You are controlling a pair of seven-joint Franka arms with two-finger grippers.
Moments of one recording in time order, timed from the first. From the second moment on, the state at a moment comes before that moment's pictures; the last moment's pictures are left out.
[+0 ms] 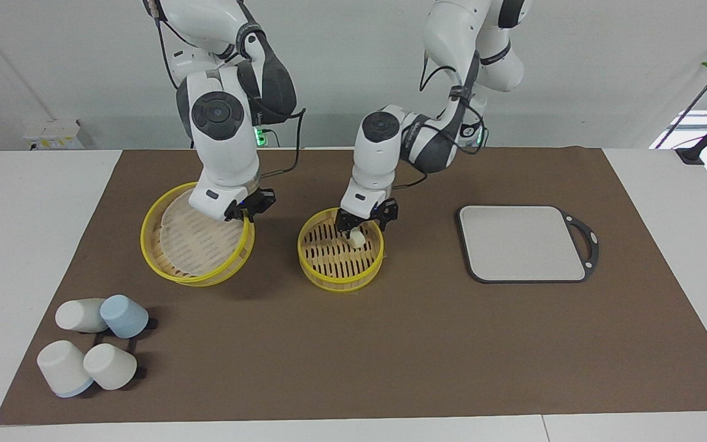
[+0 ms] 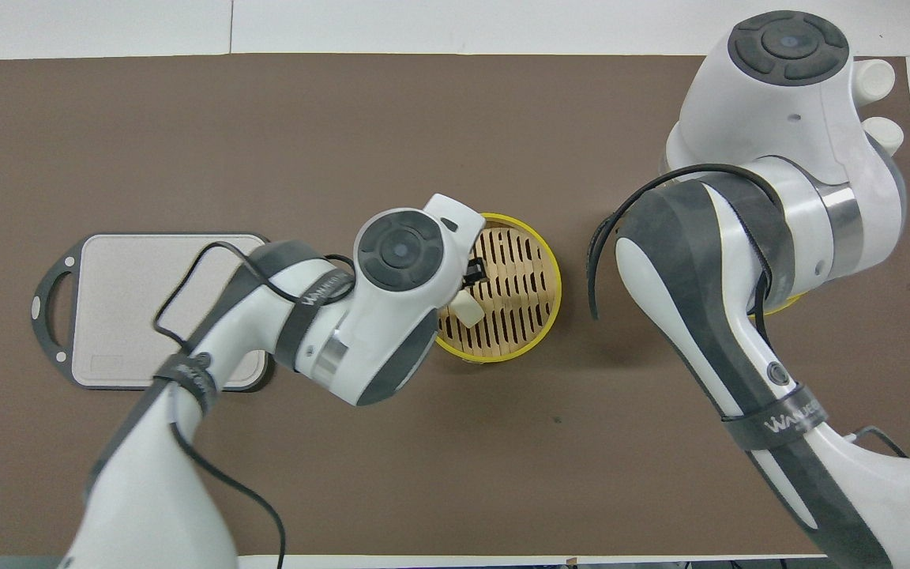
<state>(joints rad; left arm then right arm) -0.69 0.25 0.08 -1.77 -0.06 2.04 -0.75 0.32 0.28 -0.03 -1.51 -0.05 1.58 0.02</state>
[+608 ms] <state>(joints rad) -0.13 -0.08 0.10 -1.76 -0.06 1.68 -0.14 0.55 0.30 -0.01 -1.51 -0.04 1.81 0.32</state>
